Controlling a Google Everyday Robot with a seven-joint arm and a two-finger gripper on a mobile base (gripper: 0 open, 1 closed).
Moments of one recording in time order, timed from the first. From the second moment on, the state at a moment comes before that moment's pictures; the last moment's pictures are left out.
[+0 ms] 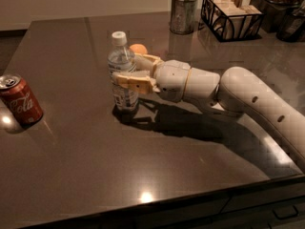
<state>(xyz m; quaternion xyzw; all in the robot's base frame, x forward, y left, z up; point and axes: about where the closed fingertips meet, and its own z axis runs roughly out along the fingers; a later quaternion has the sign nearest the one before) 0.552 0.056 0.942 -0.42 0.53 0.41 0.61</state>
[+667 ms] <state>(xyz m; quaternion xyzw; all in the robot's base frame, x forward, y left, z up) 0.552 0.058 0.938 -0.42 0.53 0.41 0.62</state>
